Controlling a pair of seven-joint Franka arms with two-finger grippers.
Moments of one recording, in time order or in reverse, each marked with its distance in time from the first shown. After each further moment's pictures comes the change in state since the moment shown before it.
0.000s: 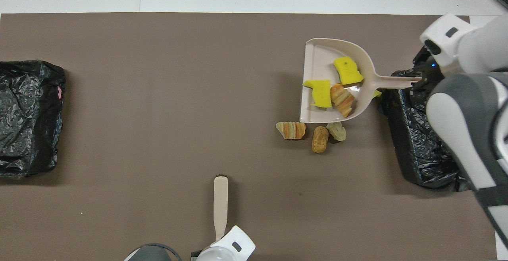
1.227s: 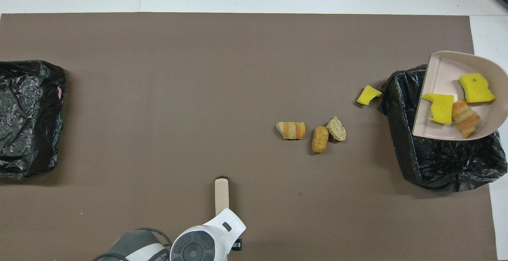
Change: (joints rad) left arm 0.290 0.087 0.032 0.279 -0.006 -0.135 0.330; right arm -0.331 -0.193 -0.006 -0.152 -0.362 0.038 -0.139
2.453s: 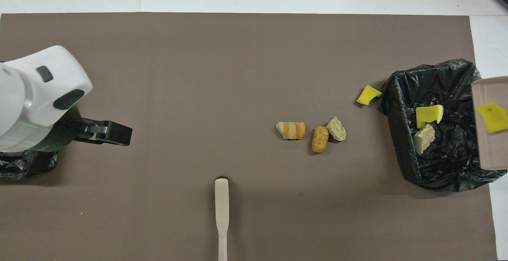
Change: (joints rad) left arm 0.410 0.136 0.021 0.784 0.106 -0.671 0.441; right arm 0.189 -0.152 0.019 -0.098 -0.481 -0.070 0.064
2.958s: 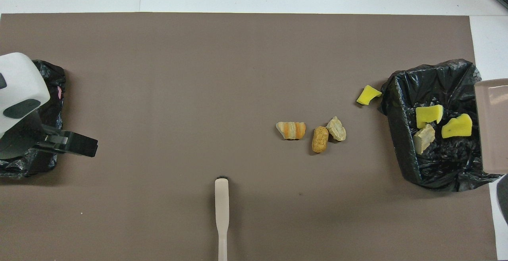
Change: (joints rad) left arm 0.033 0.016 0.007 0.023 0.057 0.008 0.094; right arm 0.018 -0.053 0.002 -0.051 -0.065 0.018 0.042
